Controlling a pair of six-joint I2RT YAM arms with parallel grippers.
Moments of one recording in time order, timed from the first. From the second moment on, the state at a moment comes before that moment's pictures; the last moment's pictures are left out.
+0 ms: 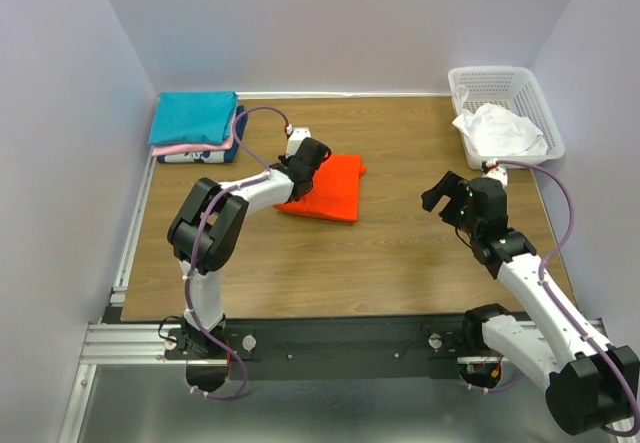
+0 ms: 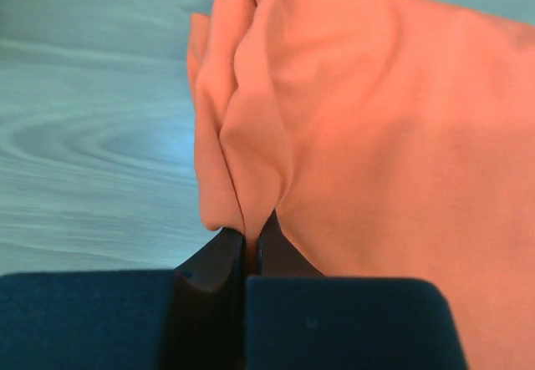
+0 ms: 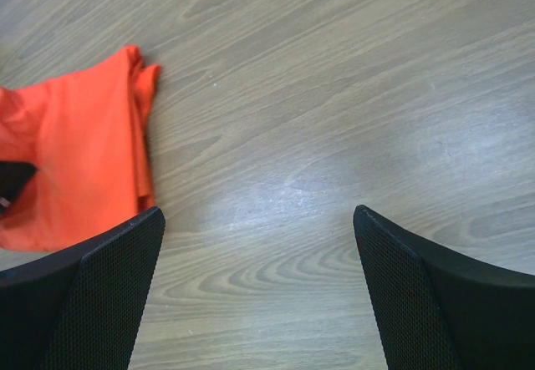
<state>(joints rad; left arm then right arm) -0.57 1.92 1.23 -0.18 -0.52 -0.45 0.23 0.88 0.59 -0.23 0.15 0.60</state>
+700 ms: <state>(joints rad) -0.36 1.92 1.32 0.14 -0.75 0.36 0.23 0.95 0.59 -0.23 0.25 0.57</state>
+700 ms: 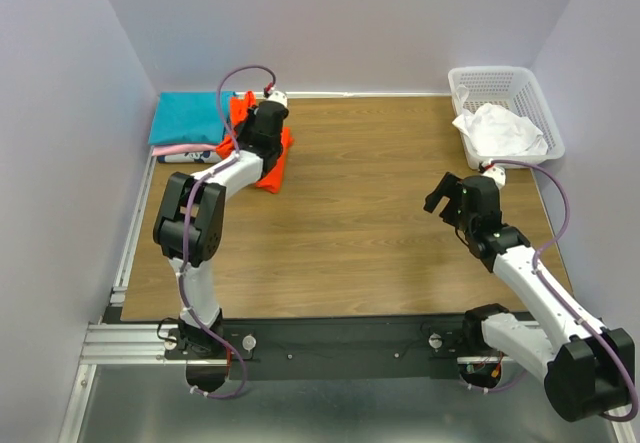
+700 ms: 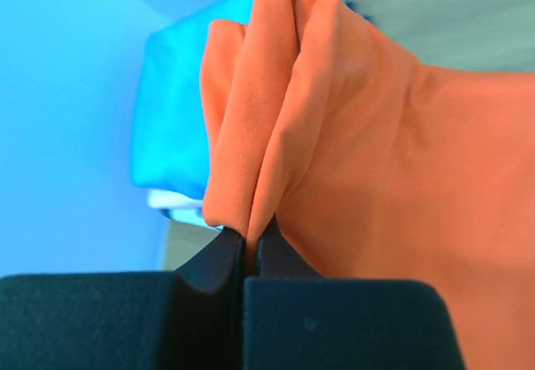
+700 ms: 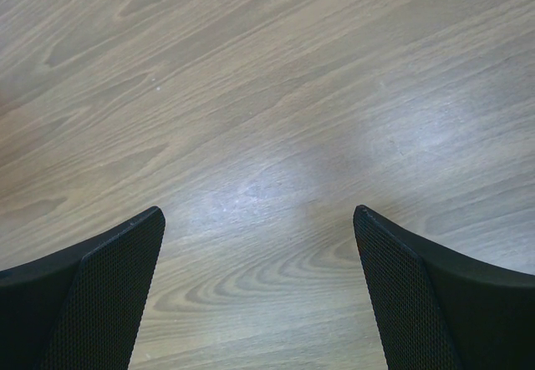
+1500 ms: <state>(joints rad) -0.26 1.95 1.49 0.33 -0.70 0.82 0.23 1.08 0.59 -0.23 0.32 0.56</state>
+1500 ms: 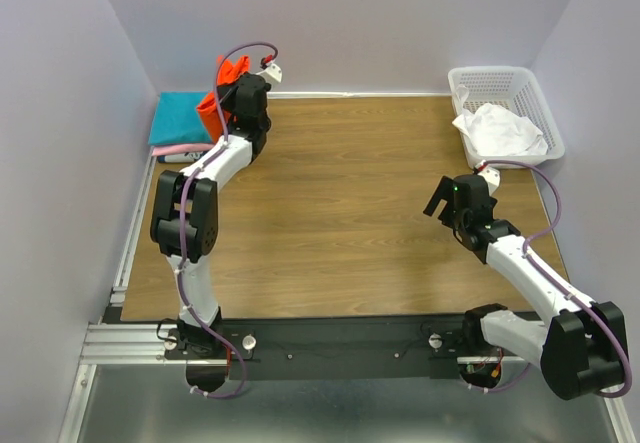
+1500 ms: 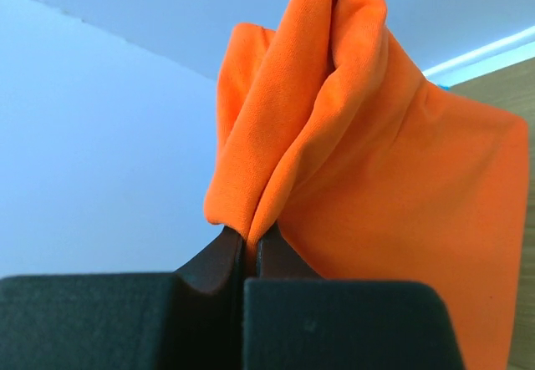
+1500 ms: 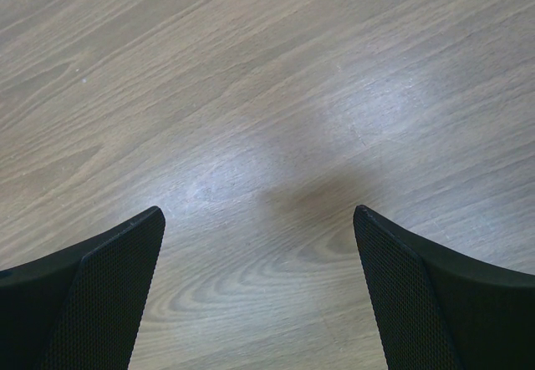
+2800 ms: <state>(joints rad) -0.10 2.08 1.66 0.31 -0.56 0.80 0.23 1.11 0.60 -0.23 0.34 0.56</state>
